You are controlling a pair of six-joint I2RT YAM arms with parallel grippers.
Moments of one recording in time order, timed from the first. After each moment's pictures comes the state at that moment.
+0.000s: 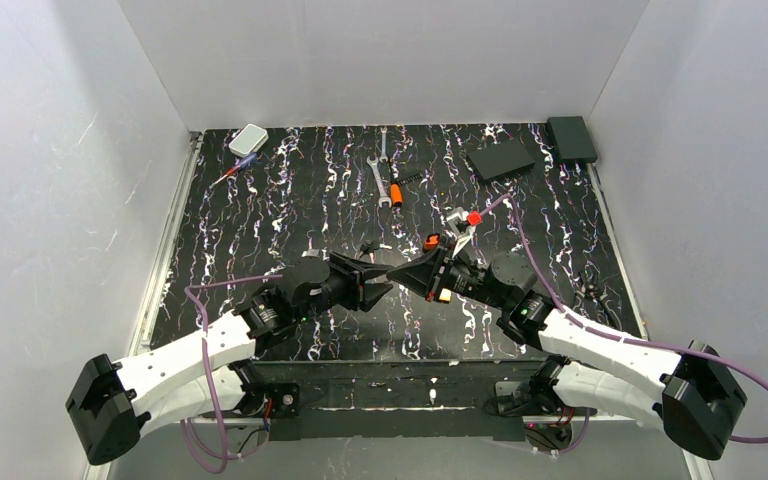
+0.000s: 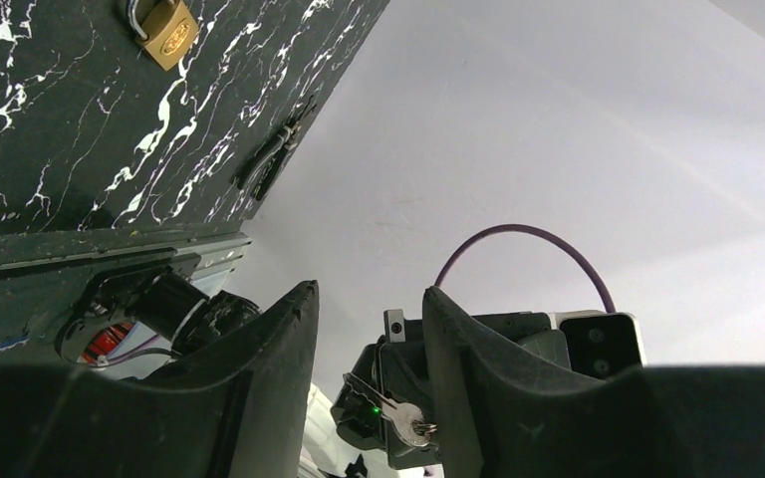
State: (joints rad) left arm -0.90 0.93 0.55 -0.05 -0.04 -1.98; right arm 0.89 0.97 0.48 0.60 -0.33 0.67
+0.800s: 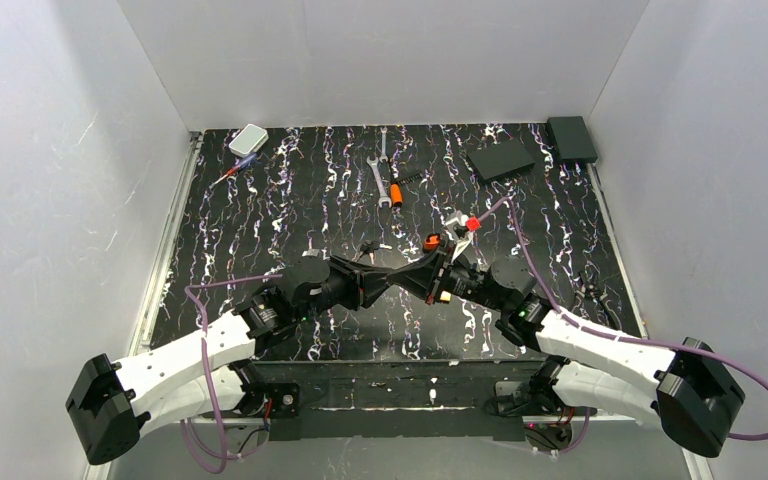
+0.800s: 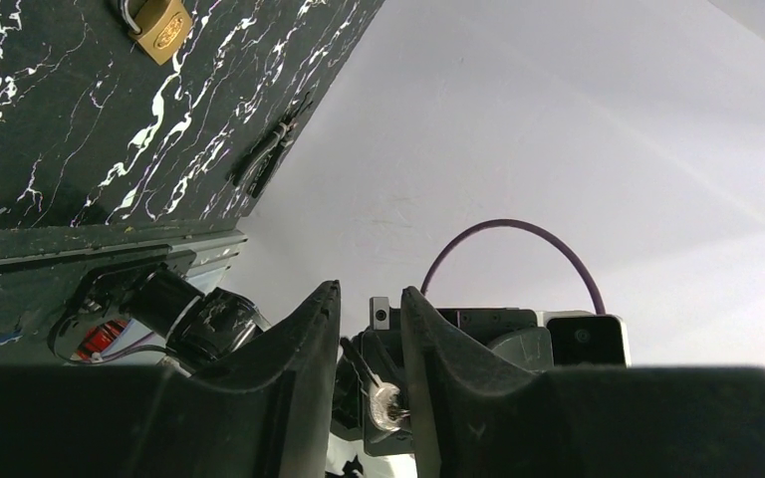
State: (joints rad) left arm -0.90 0.93 0.56 -0.05 -0.04 -1.98; right arm 0.89 0.99 0.44 0.67 -0.34 0.62
